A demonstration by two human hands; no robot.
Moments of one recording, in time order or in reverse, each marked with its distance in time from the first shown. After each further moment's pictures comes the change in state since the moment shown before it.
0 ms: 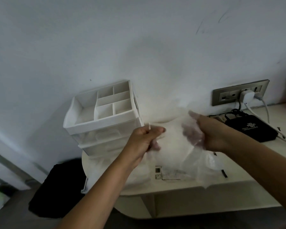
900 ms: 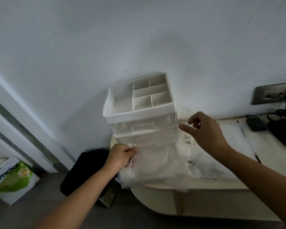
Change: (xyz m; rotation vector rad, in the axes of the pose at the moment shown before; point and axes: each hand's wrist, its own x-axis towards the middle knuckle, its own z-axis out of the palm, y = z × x) left_hand -0.036 -0.056 -0.163 0.592 0.381 -0.135; right_hand 0.047 0.056 0.085 -0.899 0.466 -0.789
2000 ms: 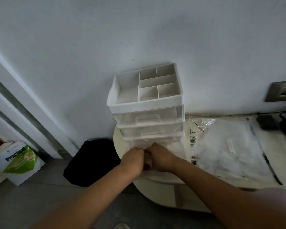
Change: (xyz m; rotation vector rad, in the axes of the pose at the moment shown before) left_hand -0.008 -0.008 0.034 0.864 -0.227 0.168; right_hand -0.032 -0.001 0.126 -0.562 -0.871 -0.254
